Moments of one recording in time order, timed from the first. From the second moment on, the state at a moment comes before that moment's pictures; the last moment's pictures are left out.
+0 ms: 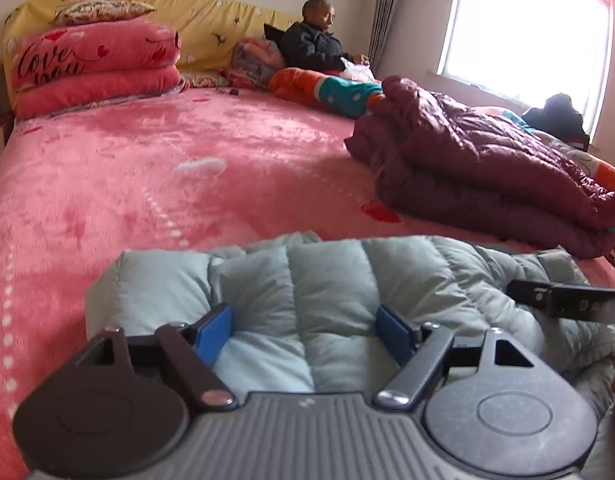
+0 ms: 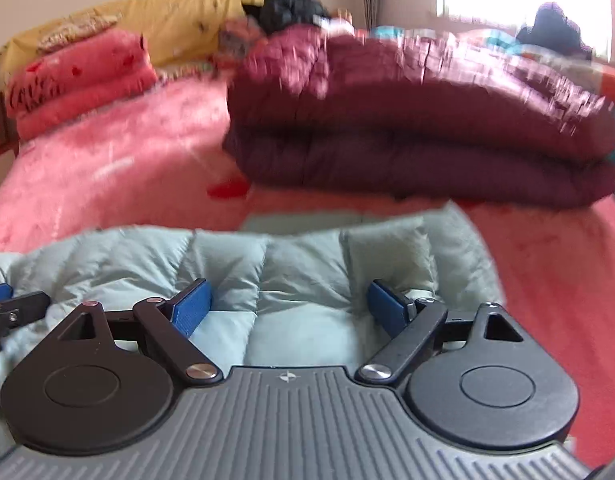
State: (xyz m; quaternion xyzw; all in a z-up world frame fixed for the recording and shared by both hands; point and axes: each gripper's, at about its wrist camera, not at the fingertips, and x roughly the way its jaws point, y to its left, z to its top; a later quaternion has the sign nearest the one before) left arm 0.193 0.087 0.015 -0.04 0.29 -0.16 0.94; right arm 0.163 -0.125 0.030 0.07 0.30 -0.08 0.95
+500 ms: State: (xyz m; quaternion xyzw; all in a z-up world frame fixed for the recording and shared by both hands) left arm 0.194 0.073 -0.013 0.00 0.29 -0.16 0.94; right arm 0.174 -0.110 -0.006 0.02 0.30 -0.10 0.95
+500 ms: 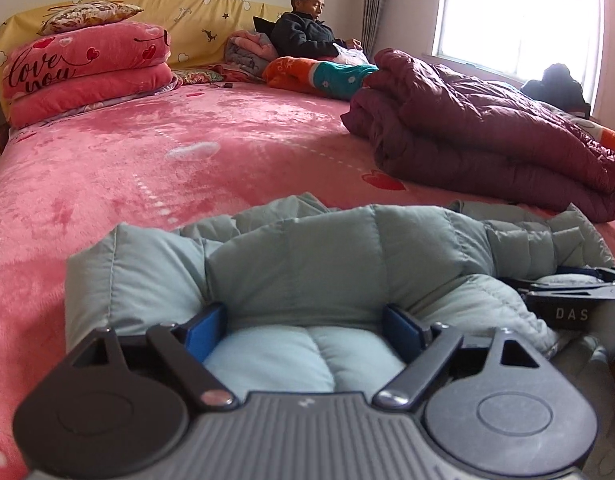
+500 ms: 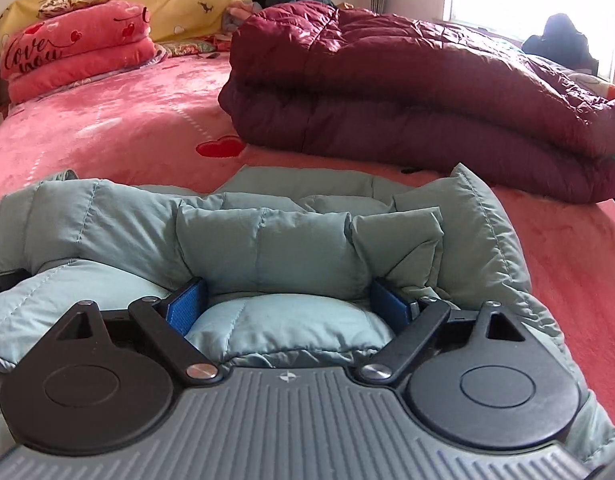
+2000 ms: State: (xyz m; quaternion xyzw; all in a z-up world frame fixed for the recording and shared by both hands) left arm -0.047 0.054 0.014 0.08 0.33 -0.23 0.91; right arm -0.098 -0.075 0.017 0.00 0.36 -0.08 0.93
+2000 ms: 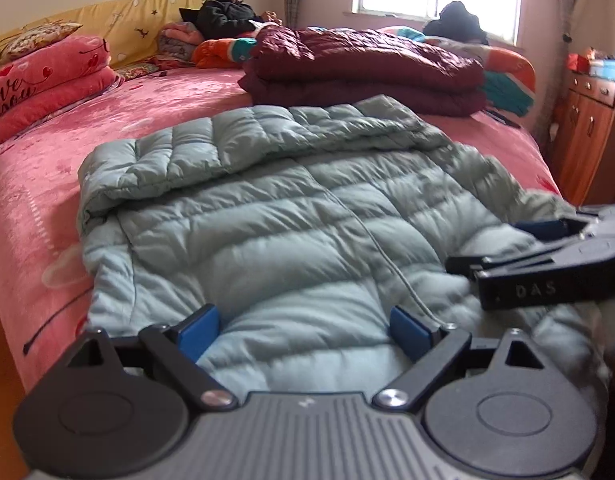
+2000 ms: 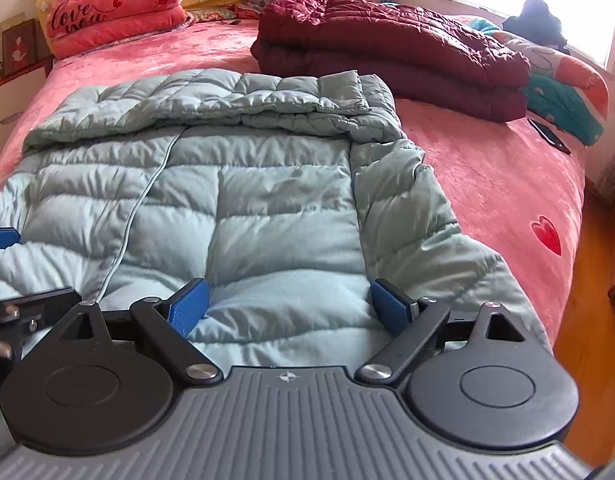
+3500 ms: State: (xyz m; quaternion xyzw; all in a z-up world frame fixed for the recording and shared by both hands) left arm -0.125 0.111 0.085 0.05 0.30 -0.20 0.93; right arm -0.213 -0.085 0.085 0.04 0.26 -0.07 0.96
